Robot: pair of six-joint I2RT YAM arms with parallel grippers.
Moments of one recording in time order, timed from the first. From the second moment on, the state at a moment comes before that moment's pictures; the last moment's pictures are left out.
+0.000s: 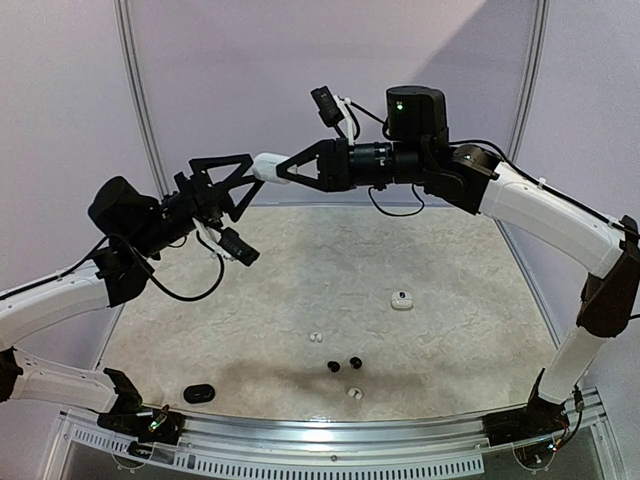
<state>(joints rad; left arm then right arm) -0.67 1.10 0.80 0.69 0.44 2.00 0.92 1.72 1.81 -0.22 -0.55 0.50</state>
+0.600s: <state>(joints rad) -0.67 1.10 0.85 0.57 0.39 2.06 0.93 1.76 1.81 -0.15 -0.62 0.61</state>
